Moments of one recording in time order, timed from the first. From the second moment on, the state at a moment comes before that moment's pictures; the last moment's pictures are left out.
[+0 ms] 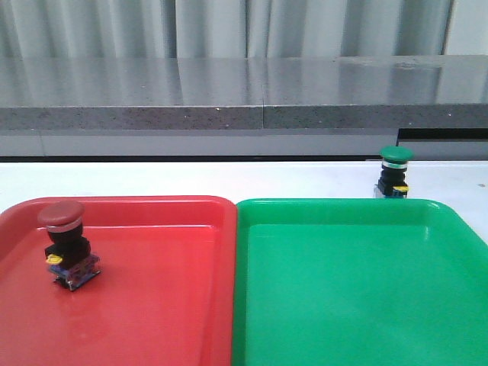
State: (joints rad) left arm -0.18 0.37 -0.52 0.06 0.69 -0.18; right arm -0.02 -0.01 0.03 -0.09 0.00 0.11
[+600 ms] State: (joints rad) left arm -0.03 0.06 -0.04 0.05 0.11 -0.15; right arm -0.02 -0.01 0.03 -0.09 0.00 0.11
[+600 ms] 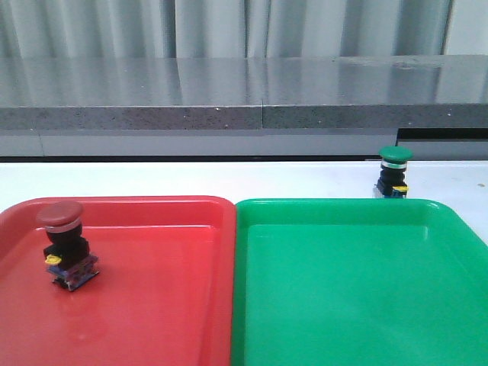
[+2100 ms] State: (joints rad) left arm -0.03 0.00 0.00 0.03 0.09 -0.15; right arm -0.02 0.30 -0.37 -0.09 0.37 0.11
